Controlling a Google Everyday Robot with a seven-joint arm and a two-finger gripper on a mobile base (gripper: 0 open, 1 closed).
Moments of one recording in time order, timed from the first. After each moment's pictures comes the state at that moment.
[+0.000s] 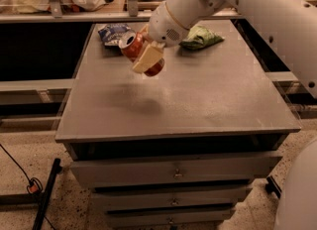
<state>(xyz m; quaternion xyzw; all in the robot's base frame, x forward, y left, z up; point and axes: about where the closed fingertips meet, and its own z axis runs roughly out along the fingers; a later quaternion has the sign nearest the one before) 0.610 0.045 0.910 -0.70 0.61 0.21 0.29</state>
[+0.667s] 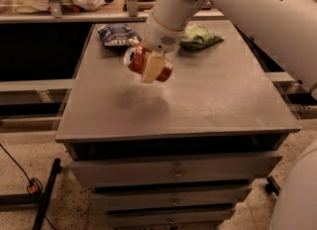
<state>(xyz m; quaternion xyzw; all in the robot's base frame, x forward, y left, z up) 0.601 0.026 0.882 -0.75 0.62 0.09 0.19</state>
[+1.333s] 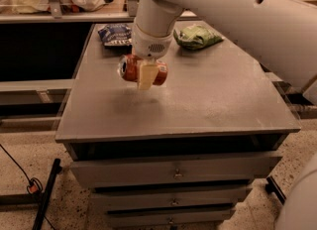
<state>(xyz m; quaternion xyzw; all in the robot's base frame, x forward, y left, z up) 0.585 0.039 0.872 -0.79 0.59 0.03 0.15</state>
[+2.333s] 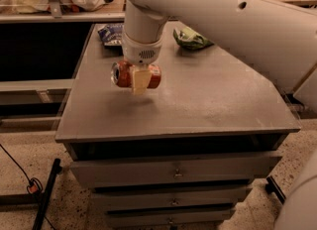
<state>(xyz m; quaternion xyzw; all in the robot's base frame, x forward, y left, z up) 0.577 0.057 0.862 -0.81 0.57 0.01 0.13</state>
